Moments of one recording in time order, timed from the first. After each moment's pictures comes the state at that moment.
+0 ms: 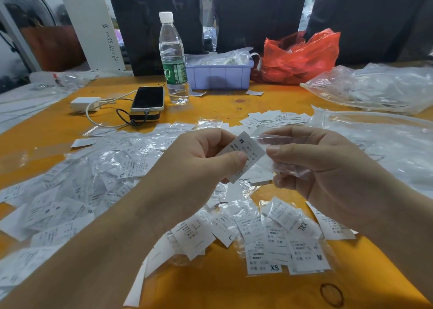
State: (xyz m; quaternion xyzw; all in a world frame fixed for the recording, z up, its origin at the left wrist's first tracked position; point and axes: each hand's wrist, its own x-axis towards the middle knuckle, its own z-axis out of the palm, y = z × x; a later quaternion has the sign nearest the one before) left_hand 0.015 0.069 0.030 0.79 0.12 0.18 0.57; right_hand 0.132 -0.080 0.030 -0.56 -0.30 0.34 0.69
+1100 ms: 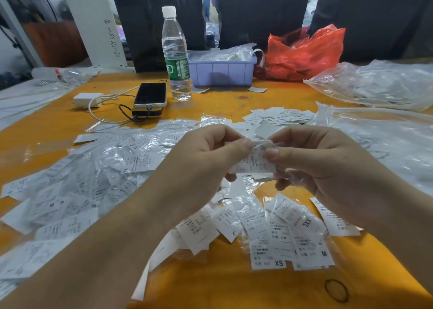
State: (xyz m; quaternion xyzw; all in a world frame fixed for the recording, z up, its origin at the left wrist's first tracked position) left_hand 0.014 0.068 0.029 0.81 0.13 0.18 0.55; right_hand 0.132 -0.081 0.029 -0.62 -0.38 0.31 0.62
